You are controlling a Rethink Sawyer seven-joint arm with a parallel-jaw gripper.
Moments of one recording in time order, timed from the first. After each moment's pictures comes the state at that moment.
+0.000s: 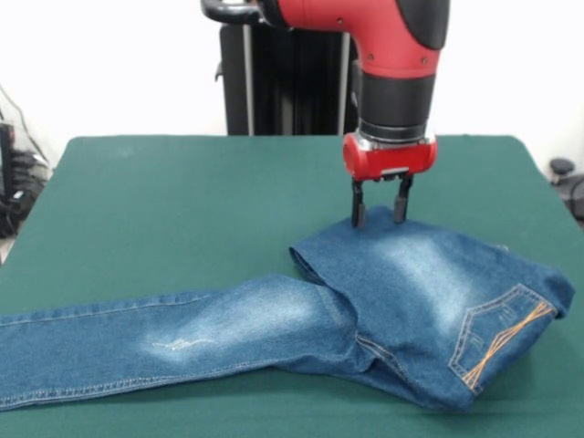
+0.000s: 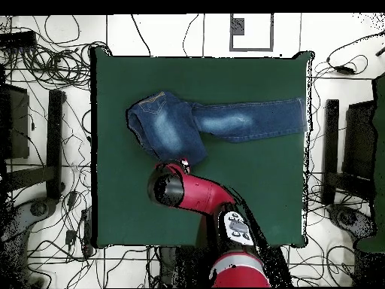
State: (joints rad) arm -0.09 -0.54 0.00 1.90 0.14 0.09 1.23
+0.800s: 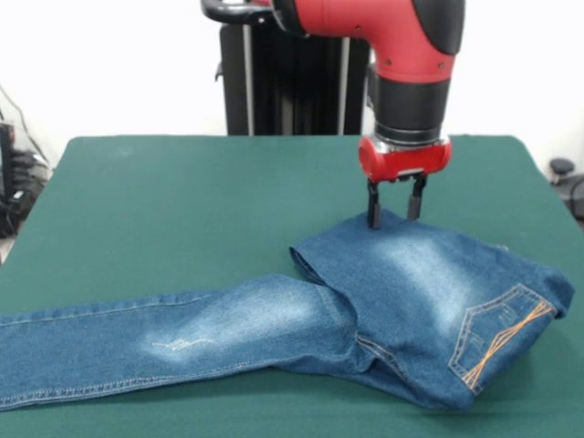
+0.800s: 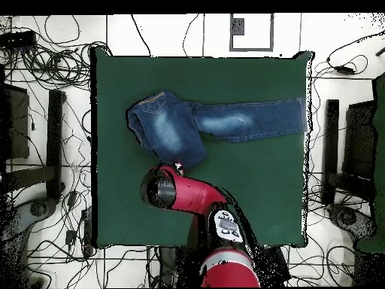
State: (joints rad) arm -0.05 -0.54 0.00 1.91 0.14 0.09 1.23
